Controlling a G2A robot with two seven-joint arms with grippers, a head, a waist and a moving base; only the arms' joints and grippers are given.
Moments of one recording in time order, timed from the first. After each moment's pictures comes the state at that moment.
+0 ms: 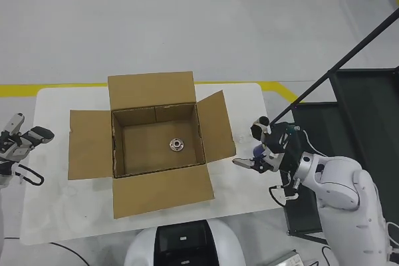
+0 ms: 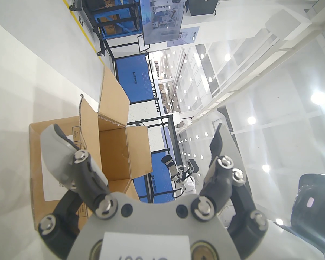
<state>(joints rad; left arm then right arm) 1.38 -0.95 -1.82 -1.32 -0.62 -0.38 -0.96 -1.65 -1.18 1.77 -2.10 -0.71 -0.74 0.74</state>
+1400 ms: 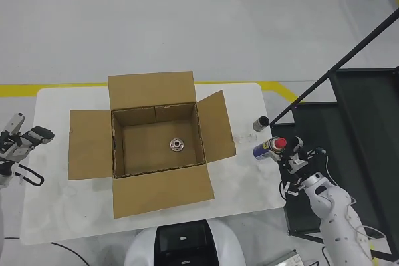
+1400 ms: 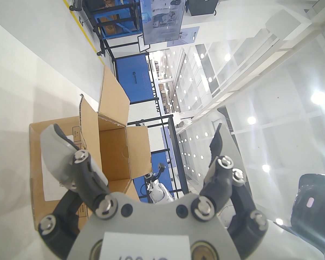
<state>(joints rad) 1.38 -0.95 -1.82 -1.32 -0.62 -0.38 -0.96 -1.65 -1.19 1.78 -1.39 -1.27 -0.65 -0.24</state>
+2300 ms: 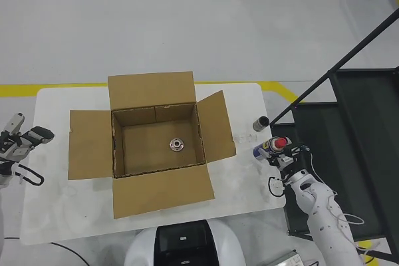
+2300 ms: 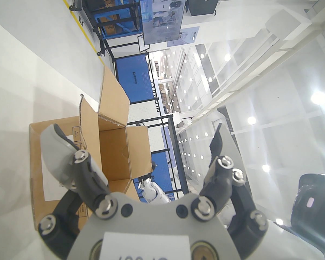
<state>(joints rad) 1.38 -0.95 -1.82 -1.32 -0.62 -0.38 -0.96 -1.52 -1.19 1.65 -1.19 -1.30 -0.55 -0.33</state>
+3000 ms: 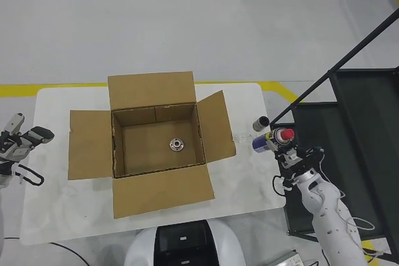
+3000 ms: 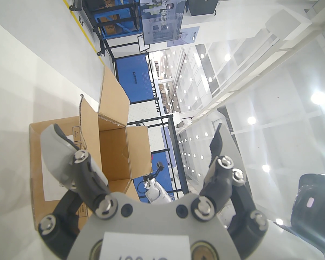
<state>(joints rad) 1.38 -0.95 -1.82 -1.32 -0.62 -0.38 -0.96 -1.62 -1.17 1.72 -1.37 -1.23 -0.67 -0.45</state>
